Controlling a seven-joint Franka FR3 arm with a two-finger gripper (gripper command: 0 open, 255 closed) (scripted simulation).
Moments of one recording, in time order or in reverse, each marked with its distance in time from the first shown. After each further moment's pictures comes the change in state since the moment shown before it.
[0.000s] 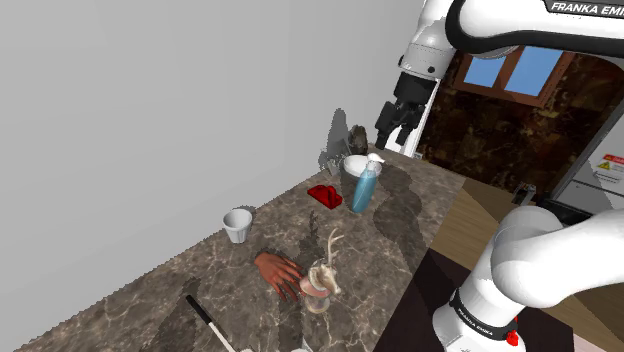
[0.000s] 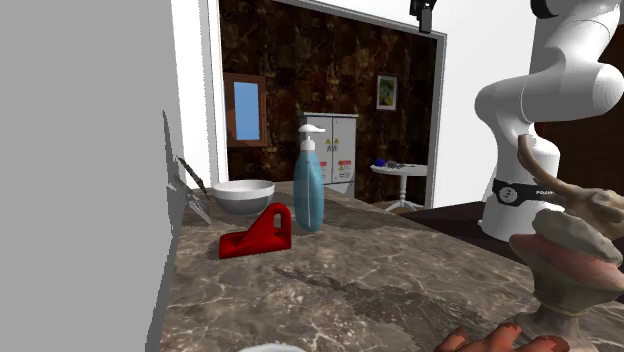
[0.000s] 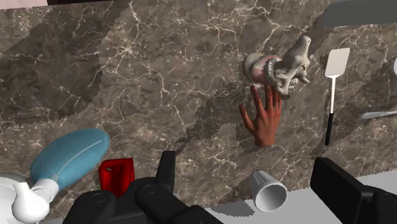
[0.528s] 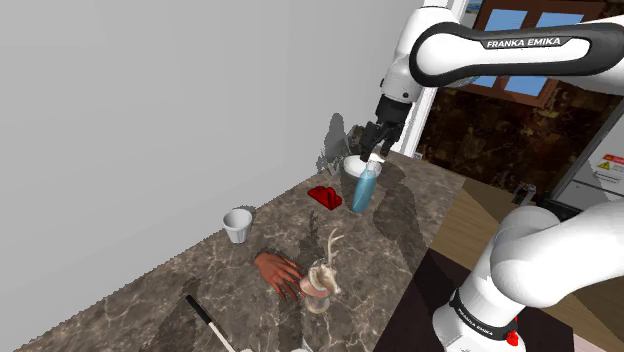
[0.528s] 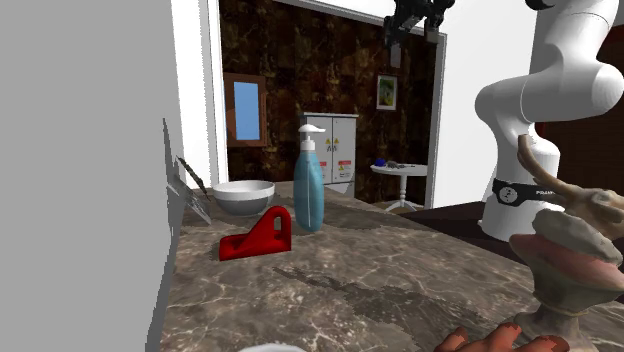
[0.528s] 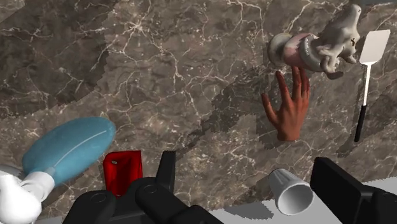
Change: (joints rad) arm -0.014 0.120 -0.036 -0.080 -0.031 0.200 -0.069
